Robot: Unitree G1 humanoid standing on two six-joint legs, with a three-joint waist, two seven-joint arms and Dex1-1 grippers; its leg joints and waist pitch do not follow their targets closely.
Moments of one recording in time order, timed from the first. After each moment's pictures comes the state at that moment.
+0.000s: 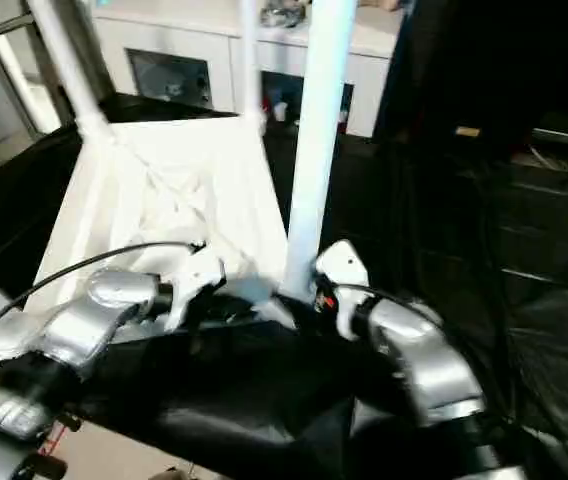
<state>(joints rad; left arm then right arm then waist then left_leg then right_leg) -0.62 0.19 -0.33 0.59 0.00 0.23 -0.88 -0.29 -0.17 0.10 0.20 0.10 0.33 0.39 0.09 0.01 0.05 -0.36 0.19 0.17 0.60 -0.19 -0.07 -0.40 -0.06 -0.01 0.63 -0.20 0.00</state>
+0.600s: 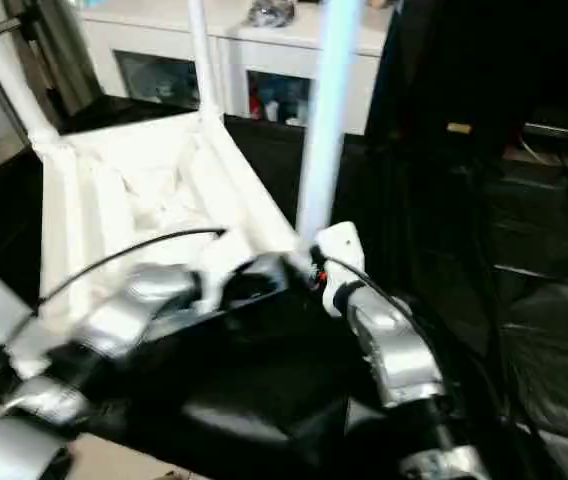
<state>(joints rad) -0.55 0.25 -0.32 0.49 0.02 0.16 -0.92 -0.34 -0.22 0.15 0.25 0.10 0.30 0.56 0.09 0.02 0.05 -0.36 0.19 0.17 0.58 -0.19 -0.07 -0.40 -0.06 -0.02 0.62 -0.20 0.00</state>
